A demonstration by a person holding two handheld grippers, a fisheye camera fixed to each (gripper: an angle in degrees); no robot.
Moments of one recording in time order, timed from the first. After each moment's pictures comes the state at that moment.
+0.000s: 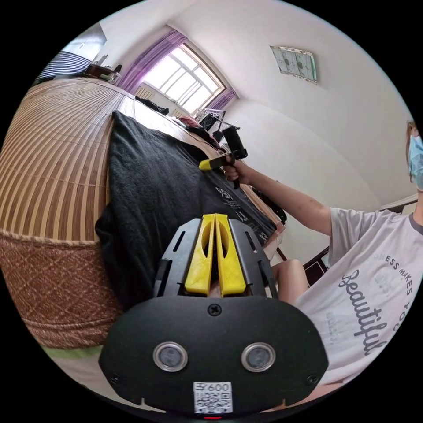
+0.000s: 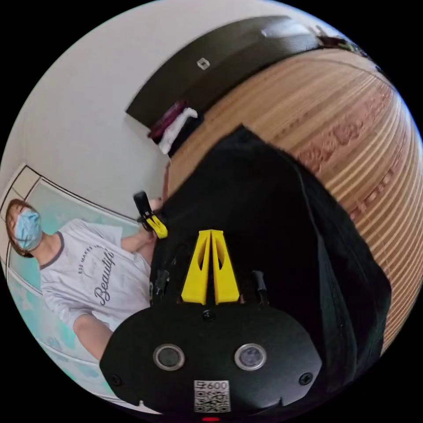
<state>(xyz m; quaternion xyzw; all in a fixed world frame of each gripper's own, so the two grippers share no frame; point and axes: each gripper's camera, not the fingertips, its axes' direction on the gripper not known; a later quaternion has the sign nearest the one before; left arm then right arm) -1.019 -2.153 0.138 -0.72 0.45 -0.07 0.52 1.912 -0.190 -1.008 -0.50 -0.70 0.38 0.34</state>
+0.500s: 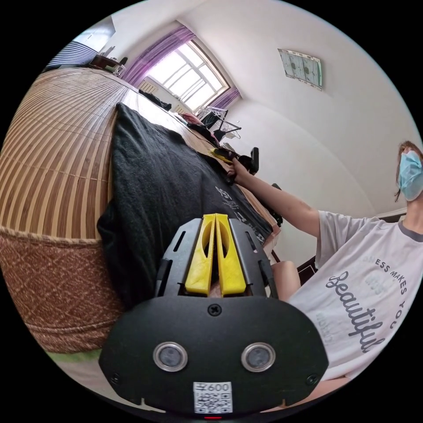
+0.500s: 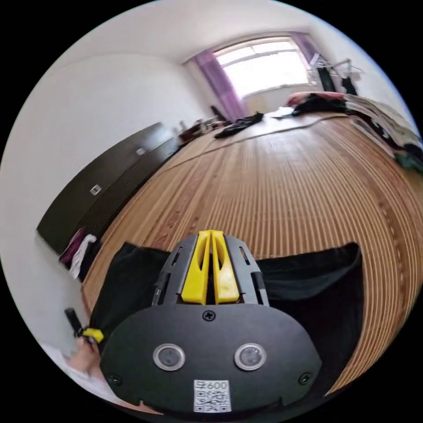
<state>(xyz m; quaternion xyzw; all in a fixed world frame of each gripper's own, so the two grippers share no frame) -1.112 -2.144 0.216 -0.74 0.44 -0.09 0.51 2.105 -0.053 -1.030 -0.54 -0.24 0.53 0.61</state>
